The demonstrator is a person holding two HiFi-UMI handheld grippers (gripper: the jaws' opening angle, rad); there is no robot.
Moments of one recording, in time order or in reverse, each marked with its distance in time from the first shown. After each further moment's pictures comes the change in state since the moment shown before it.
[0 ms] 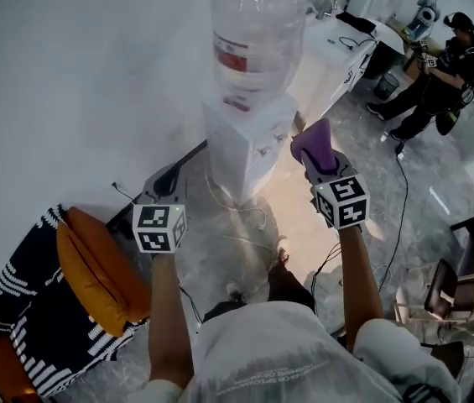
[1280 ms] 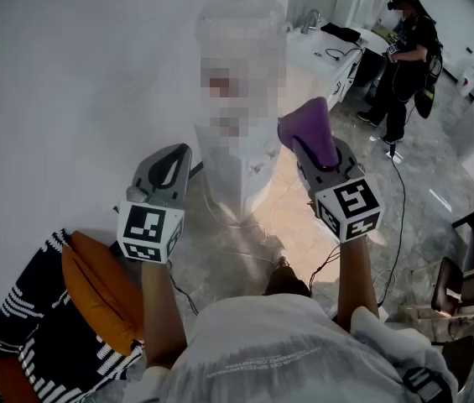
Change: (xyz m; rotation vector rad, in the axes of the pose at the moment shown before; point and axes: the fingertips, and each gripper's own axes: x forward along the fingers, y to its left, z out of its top) left arm -0.032 -0.051 0.164 0.281 -0.247 -0.147; right arm -0.065 0.009 0.134 -0.103 -0.263 -0.016
